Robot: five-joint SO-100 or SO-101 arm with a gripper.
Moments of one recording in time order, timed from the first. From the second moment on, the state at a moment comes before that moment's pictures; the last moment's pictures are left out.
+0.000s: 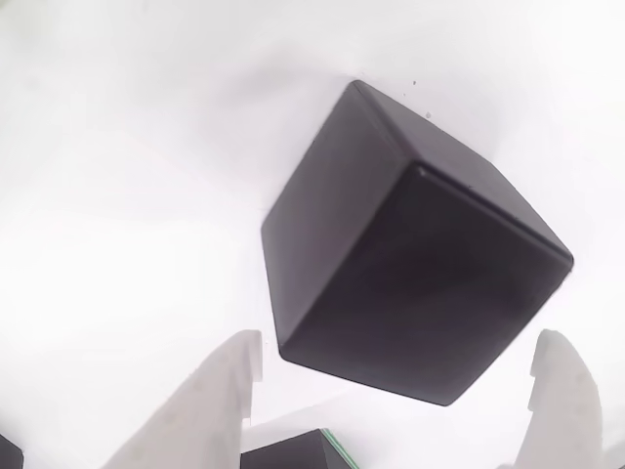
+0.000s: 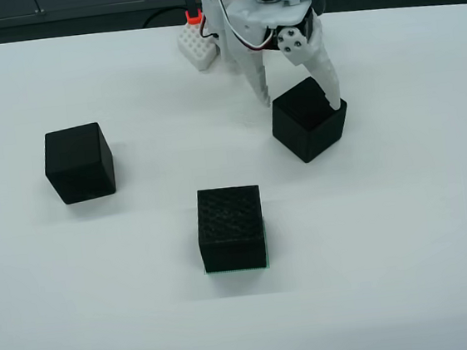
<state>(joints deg) -23.2 136.0 139.7 77.5 -48.4</state>
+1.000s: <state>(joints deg) -25.6 135.6 145.3 67.1 -42.0</state>
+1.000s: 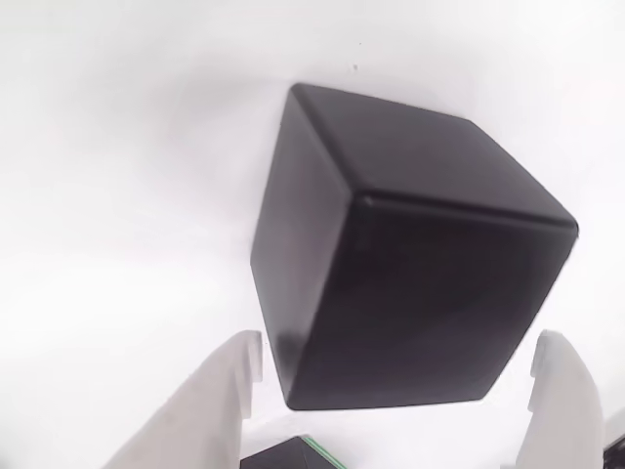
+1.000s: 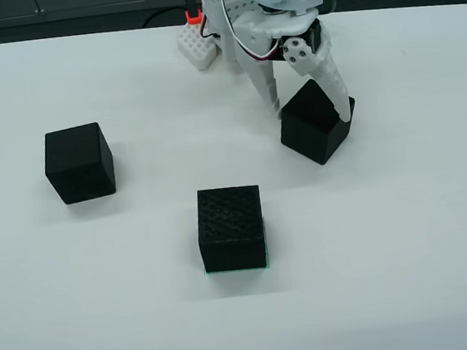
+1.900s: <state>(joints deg) -28.0 129.1 144.5 62.0 -34.6</state>
